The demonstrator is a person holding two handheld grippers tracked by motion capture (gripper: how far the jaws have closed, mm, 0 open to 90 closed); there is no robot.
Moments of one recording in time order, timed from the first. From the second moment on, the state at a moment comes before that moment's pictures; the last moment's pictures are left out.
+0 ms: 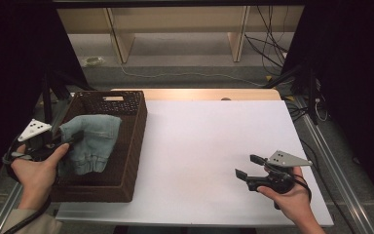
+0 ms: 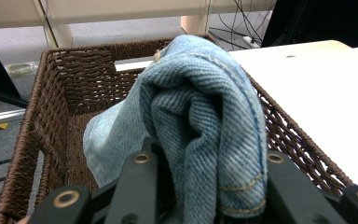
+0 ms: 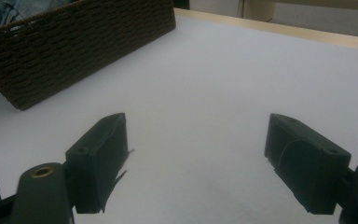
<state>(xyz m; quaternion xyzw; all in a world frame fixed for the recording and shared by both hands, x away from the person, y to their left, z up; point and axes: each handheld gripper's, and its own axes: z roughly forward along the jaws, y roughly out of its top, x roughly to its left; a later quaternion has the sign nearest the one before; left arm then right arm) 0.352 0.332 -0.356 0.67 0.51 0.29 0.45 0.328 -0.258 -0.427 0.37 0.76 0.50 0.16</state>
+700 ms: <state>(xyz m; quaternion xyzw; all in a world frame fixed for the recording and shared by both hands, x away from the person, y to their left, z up) 0.352 0.331 -0.350 0.66 0.51 0.30 0.46 0.328 -0.258 -0.428 0.37 0.76 0.50 0.16</state>
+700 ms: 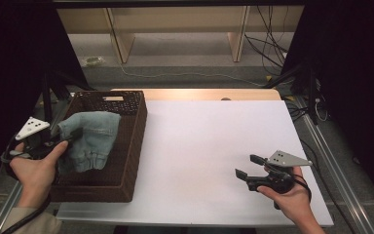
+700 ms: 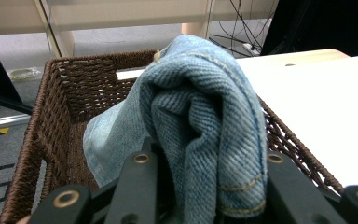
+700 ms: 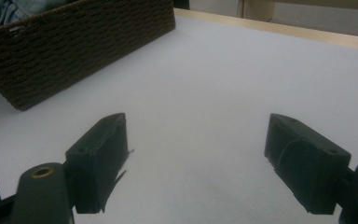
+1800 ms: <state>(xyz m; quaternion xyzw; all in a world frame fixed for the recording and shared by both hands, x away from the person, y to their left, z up) 0.357 0.328 -0.339 0.66 0.50 0.30 0.47 0.329 -0.259 -0.428 0.37 0.76 0.50 0.16</state>
